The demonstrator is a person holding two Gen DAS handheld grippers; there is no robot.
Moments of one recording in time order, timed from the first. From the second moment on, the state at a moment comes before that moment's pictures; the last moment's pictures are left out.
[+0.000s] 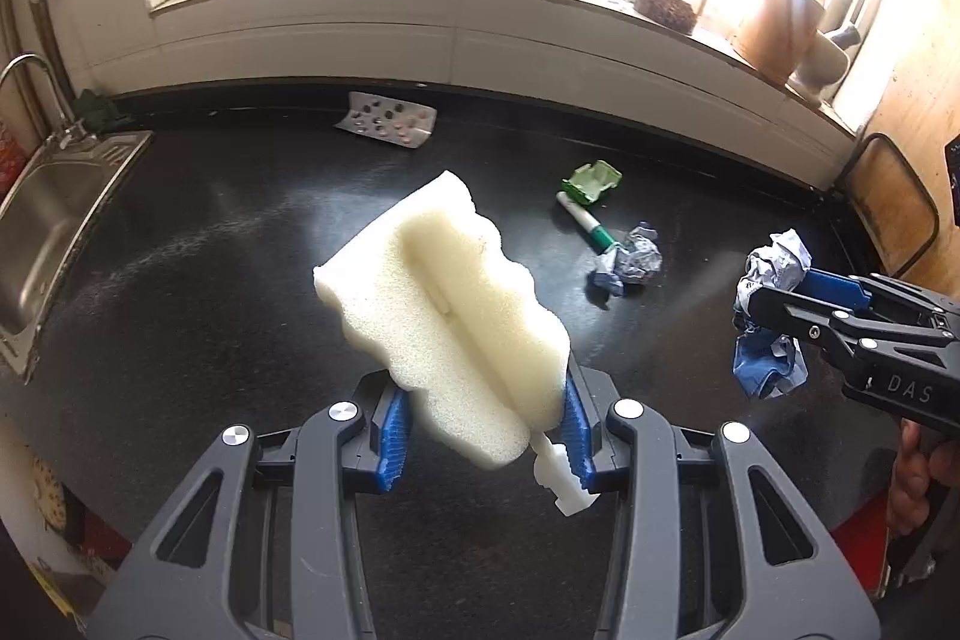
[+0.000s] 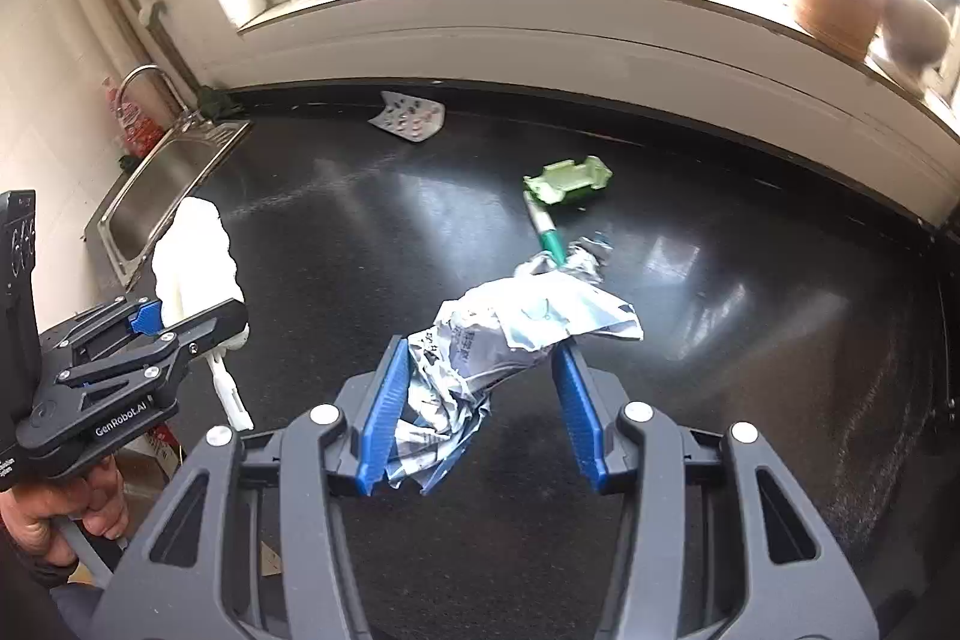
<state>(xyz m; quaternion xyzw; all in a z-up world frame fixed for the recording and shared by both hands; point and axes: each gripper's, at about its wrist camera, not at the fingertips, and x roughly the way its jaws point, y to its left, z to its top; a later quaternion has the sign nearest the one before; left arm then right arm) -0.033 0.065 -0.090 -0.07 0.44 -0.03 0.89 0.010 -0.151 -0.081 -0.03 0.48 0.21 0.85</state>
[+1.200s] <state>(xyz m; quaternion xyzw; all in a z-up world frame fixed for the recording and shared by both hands) -0.319 0.350 -0.224 -0.30 0.43 0.36 0.77 -0.198 0.351 -0.185 -0.34 0.45 0.63 0.54</state>
